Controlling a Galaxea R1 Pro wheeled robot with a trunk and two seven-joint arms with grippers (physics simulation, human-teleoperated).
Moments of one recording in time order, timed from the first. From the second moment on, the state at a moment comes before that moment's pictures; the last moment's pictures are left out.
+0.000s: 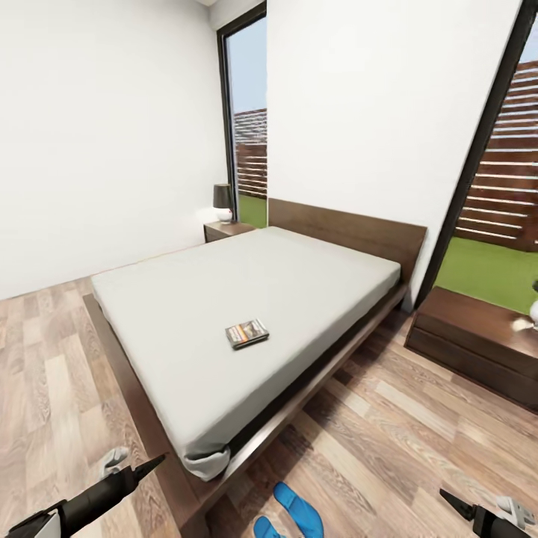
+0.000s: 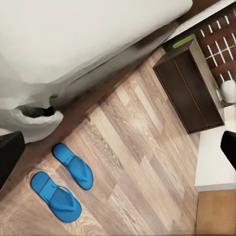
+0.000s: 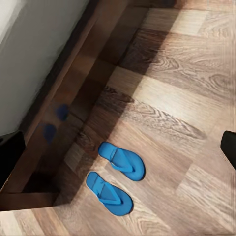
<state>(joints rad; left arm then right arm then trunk) -0.50 0.30 0.39 -0.18 0.18 0.12 -1.09 -0.34 -0.45 -0.55 -0.24 -0.16 0.06 0.94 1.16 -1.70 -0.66</state>
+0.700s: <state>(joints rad) -0.50 0.30 0.39 -0.18 0.18 0.12 -1.09 -0.34 -0.45 -0.55 -0.24 -0.16 0.06 0.94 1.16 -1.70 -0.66</state>
